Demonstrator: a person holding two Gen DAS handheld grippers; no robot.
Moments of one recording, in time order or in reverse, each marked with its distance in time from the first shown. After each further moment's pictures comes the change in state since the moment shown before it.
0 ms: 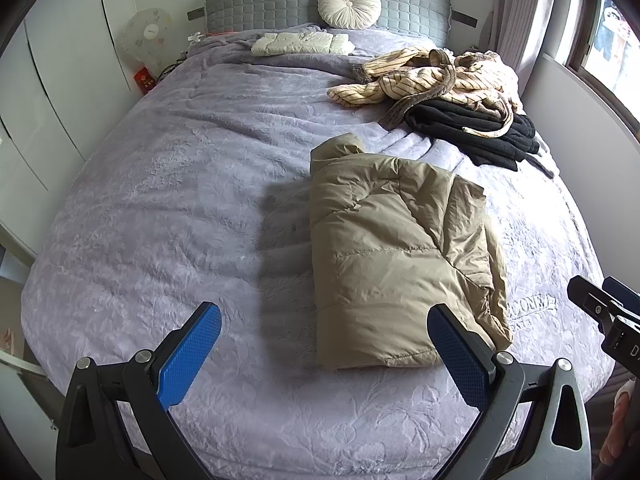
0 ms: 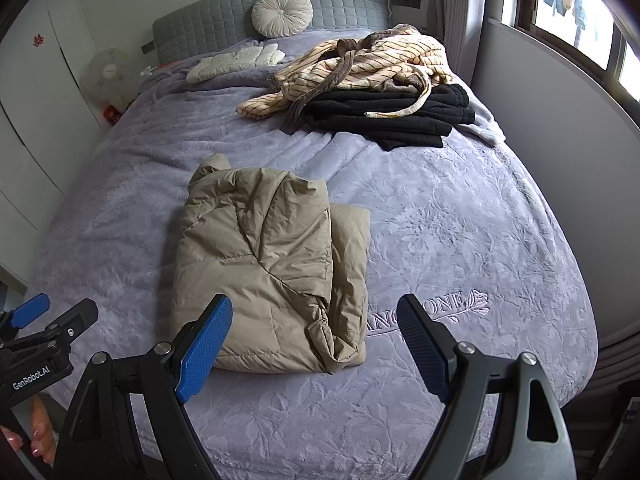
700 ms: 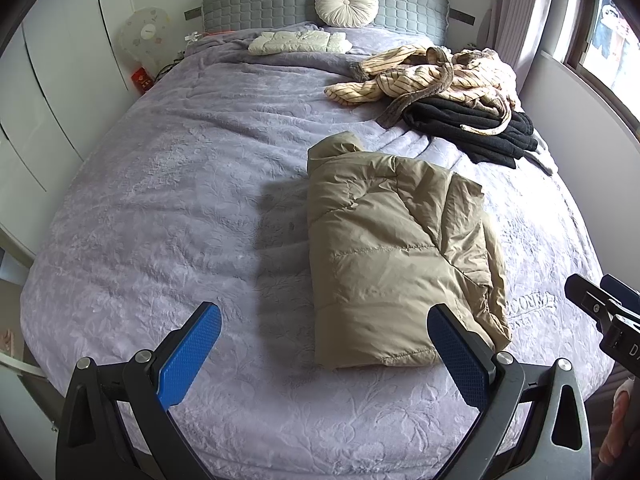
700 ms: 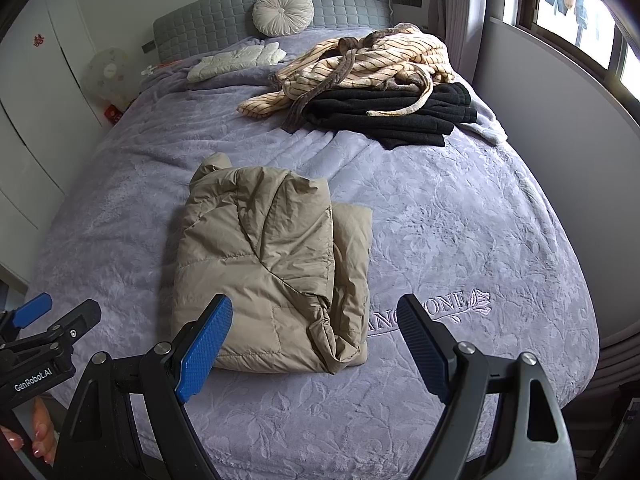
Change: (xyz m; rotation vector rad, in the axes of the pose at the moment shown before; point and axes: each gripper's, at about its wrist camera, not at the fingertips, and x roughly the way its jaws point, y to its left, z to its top) left arm -0.001 0.000 -0.003 0.002 0.002 0.002; right arm 0.000 0.002 -0.001 0.003 0.001 -0.001
